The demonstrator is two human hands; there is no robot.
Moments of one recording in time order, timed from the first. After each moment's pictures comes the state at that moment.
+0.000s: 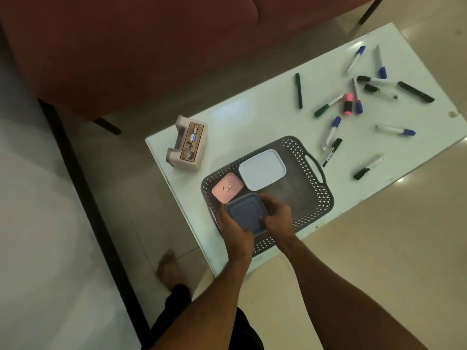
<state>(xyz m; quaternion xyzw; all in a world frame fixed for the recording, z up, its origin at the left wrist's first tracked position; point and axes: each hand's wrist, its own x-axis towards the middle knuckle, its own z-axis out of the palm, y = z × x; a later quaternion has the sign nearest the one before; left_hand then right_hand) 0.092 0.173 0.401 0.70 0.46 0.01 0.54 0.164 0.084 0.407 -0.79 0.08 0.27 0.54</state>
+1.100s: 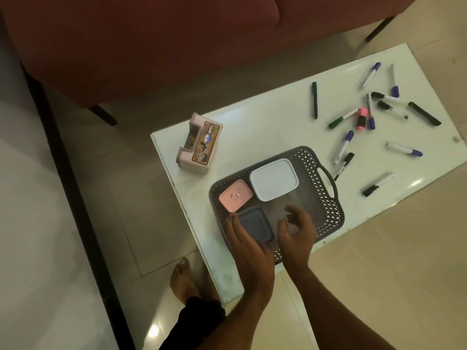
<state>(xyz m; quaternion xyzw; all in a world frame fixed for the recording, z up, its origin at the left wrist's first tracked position) 0.079 0.153 0.405 0.78 0.43 0.05 0.46 0.142 0.093 0.409 -0.89 0.07 0.02 0.45</state>
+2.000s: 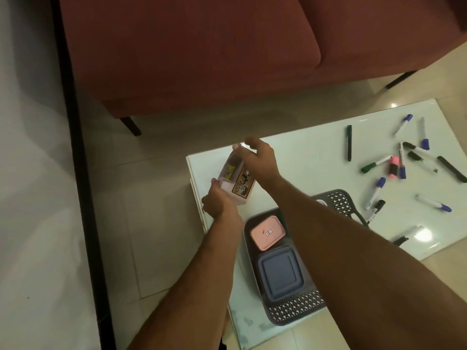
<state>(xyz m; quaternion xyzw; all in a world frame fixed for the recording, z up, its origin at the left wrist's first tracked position) 0.212 0.388 0.388 0.23 0.68 0.06 0.70 0.313 0.350 0.433 -0.87 -0.08 0.26 0.41</state>
